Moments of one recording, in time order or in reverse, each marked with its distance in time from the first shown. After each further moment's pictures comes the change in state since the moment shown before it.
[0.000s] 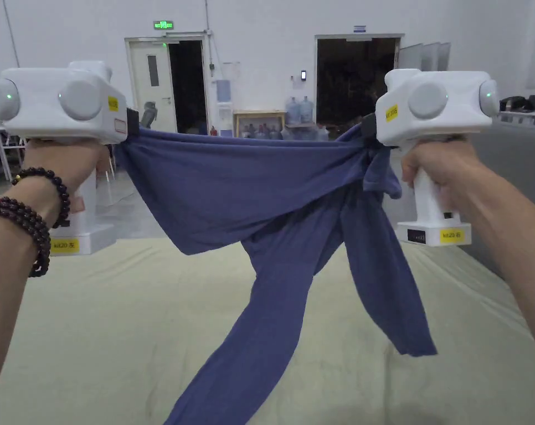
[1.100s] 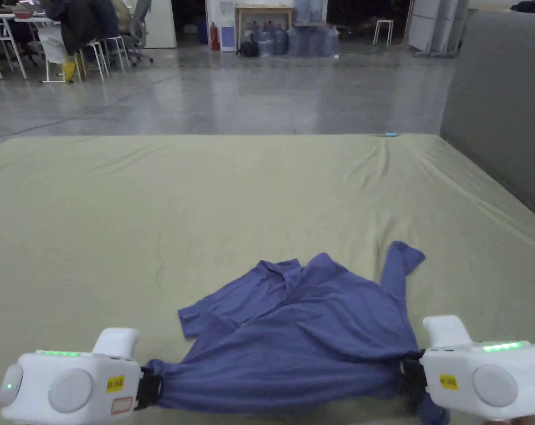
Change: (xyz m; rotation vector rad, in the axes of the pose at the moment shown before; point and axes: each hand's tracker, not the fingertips) left arm 0.001 -0.463 0.120 -0.808 -0.288 0.036; right arm 0.038 -0.466 0.118 -0.670 0.076 0.010
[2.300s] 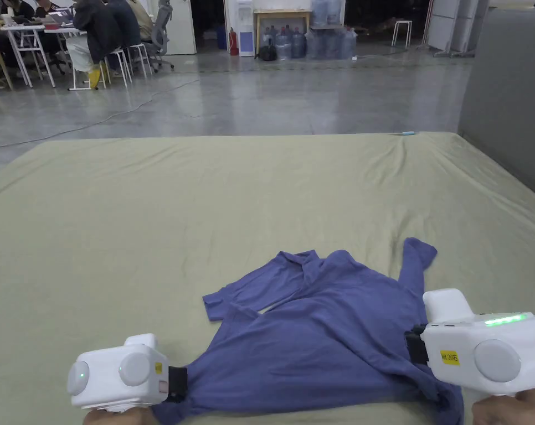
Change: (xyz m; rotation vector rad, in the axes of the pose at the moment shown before) left arm -0.027 -0.014 -0.051 -0.037 0.198 0.239; right arm -0.038 0.008 0.042 0.113 0.013 0.072
